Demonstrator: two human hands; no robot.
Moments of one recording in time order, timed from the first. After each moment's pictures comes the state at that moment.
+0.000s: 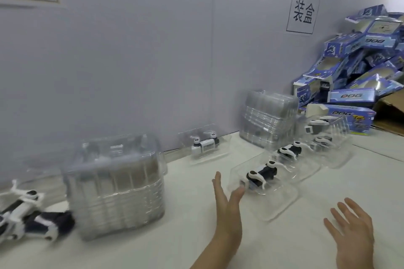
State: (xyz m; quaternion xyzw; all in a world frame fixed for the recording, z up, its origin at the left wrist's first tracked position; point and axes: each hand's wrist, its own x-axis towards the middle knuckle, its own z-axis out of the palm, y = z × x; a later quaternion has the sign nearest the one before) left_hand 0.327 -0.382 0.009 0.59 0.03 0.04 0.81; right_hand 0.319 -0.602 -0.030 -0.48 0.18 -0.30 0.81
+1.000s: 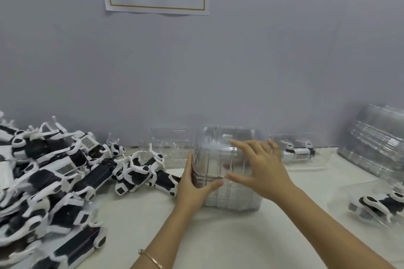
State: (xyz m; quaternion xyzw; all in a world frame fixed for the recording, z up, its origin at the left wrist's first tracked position) left_hand 0.280 -0.092 0.003 0.73 0.11 0.25 0.62; right_hand 0.358 -0.270 0.080 -0.87 -0.39 -0.26 0.15
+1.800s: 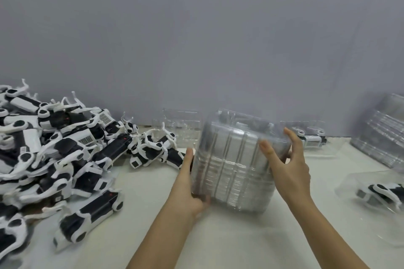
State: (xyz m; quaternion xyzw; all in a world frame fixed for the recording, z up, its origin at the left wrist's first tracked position) left_hand 0.213 -0.110 0.039 0.25 0.29 0.10 0.92; right_hand 0.302 -0.284 0.068 -0.79 -0.11 -0.10 0.60
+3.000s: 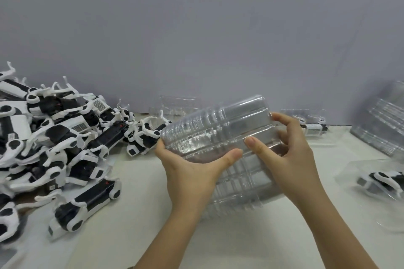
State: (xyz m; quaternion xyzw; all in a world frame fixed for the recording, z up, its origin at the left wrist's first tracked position) left_hand 0.187 -0.143 0.059 0.64 0.27 0.39 0.60; right_hand 0.258 -0.283 0.096 -0.76 -0.26 -0.10 0.58
